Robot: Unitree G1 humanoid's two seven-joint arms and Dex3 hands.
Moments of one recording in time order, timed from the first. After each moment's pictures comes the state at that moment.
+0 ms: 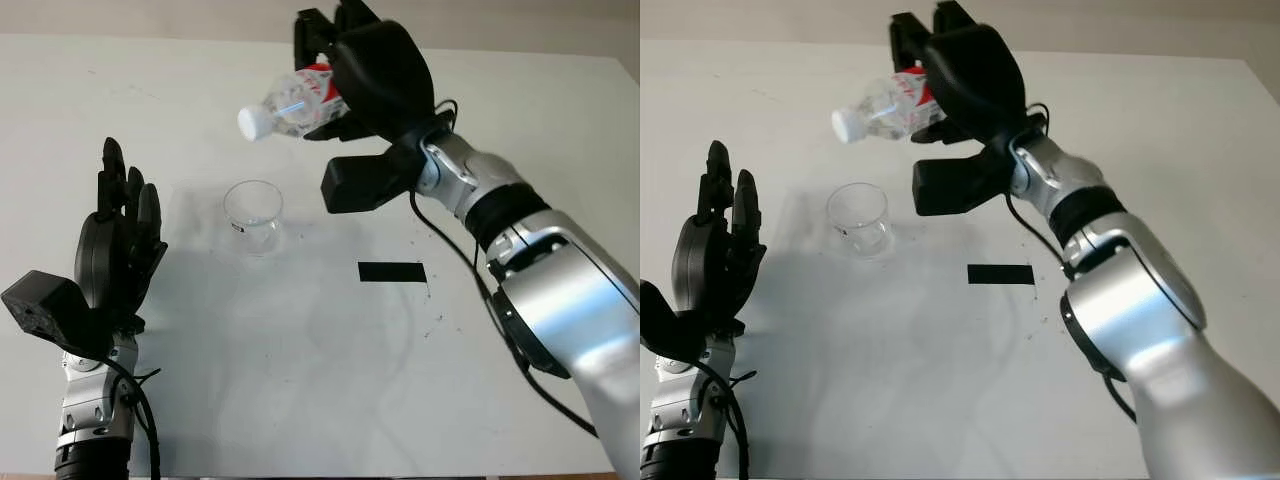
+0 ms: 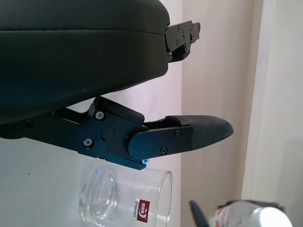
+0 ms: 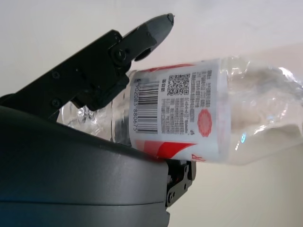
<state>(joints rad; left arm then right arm) -0.20 0.22 0.29 0.14 -0.27 -0.19 -0.19 -1.25 -0.30 0.43 1.27 -0.57 -0.58 -0.44</state>
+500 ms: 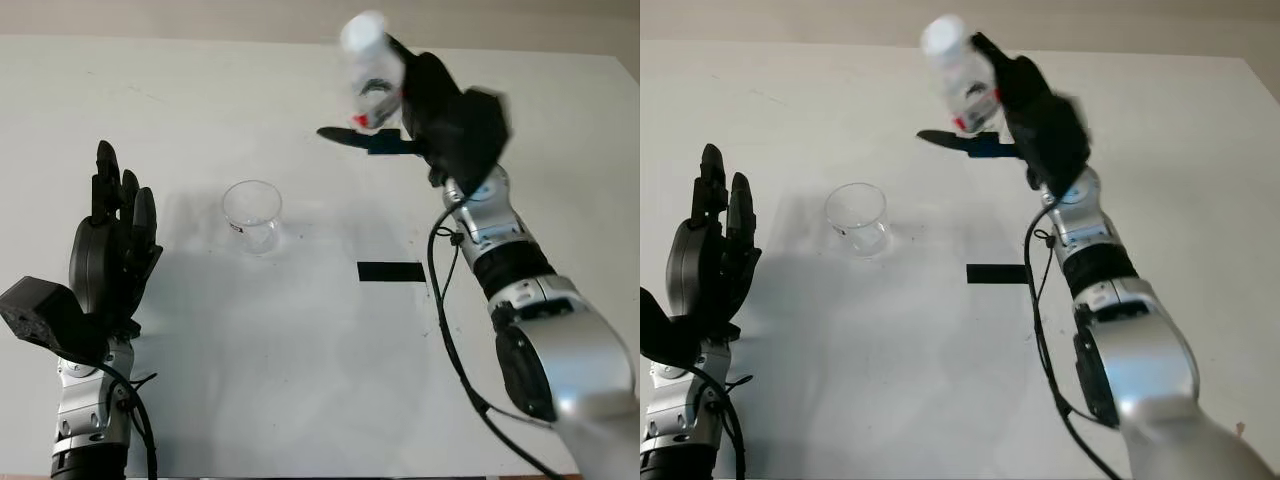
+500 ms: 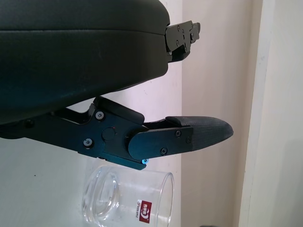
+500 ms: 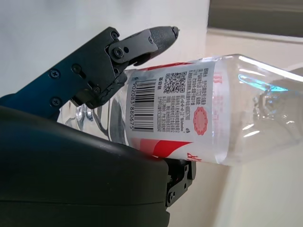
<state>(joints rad) -0.18 0.22 0.30 0.13 -0.28 -0.20 -0.21 -0.87 -0.27 -0.01 0.71 0.16 -0.17 0.33</state>
